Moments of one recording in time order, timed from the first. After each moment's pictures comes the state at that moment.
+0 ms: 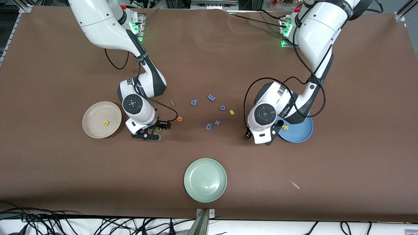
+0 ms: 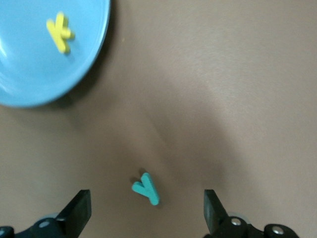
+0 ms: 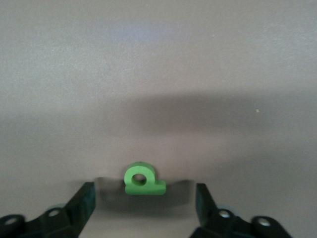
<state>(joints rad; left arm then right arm) -0.28 0.76 -0.25 -1.50 0.16 2.08 -1.65 0.46 0.67 -0.04 -1.78 0.04 2.43 0.48</state>
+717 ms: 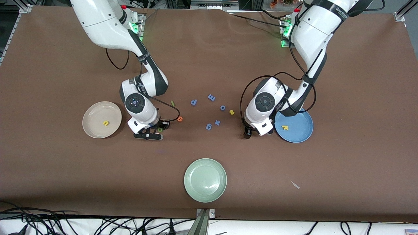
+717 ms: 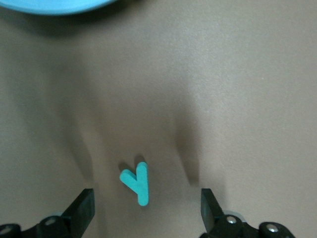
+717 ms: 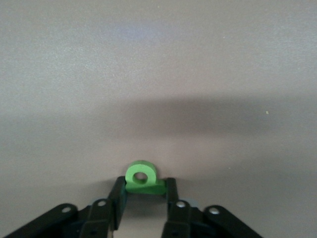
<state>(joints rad) -0.28 0.71 -0.25 -1.73 0.16 2.40 -1.99 0.47 0.67 -0.04 -1.78 0.04 2.44 0.48</state>
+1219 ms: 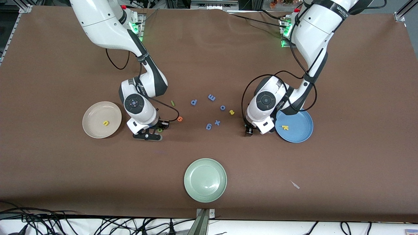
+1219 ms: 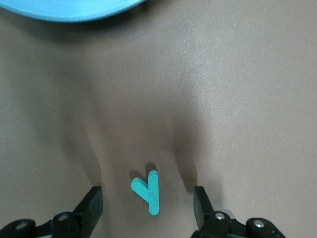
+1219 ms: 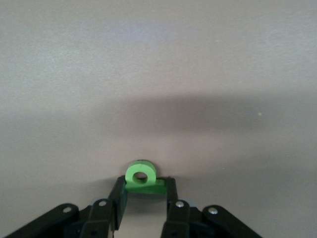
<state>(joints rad) -0.27 0.70 -0.25 -1.76 0.16 2.41 -2.00 0.47 0.67 -0.05 -1.76 0.04 2.40 0.47</state>
